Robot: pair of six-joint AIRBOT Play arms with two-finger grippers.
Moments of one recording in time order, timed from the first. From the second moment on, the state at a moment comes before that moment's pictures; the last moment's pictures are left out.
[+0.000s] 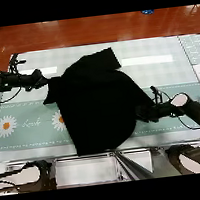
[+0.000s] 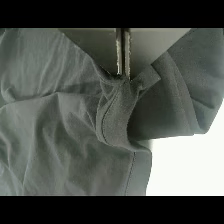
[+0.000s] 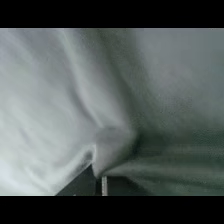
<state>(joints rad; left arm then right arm) 0.20 -1.46 1.11 0.78 -1.05 -1.27 0.13 -1.06 0.40 -0.74 0.88 1.48</state>
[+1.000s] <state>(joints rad) 0.26 -1.17 0.70 0.87 -1.13 -1.22 -0.19 -1.81 1.68 -0.85 1.23 1.43</state>
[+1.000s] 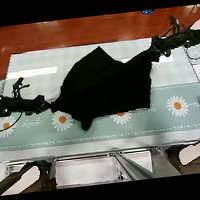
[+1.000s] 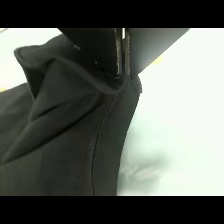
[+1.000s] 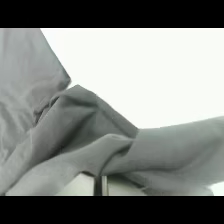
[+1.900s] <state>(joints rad) 0.42 -1.24 0.92 0.88 -1.32 -1.34 -0.51 -1.49 1.39 -1.10 1.32 1.48</state>
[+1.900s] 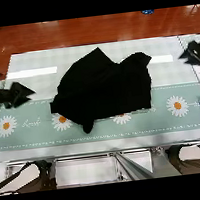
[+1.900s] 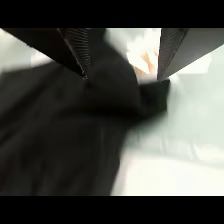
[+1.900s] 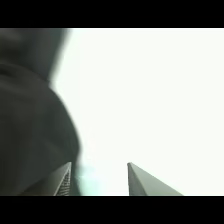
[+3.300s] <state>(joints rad) 0.11 -1.36 0.72 0.63 -1.05 -1.22 -0.15 -1.44 0.80 -0.79 1.06 1.26</state>
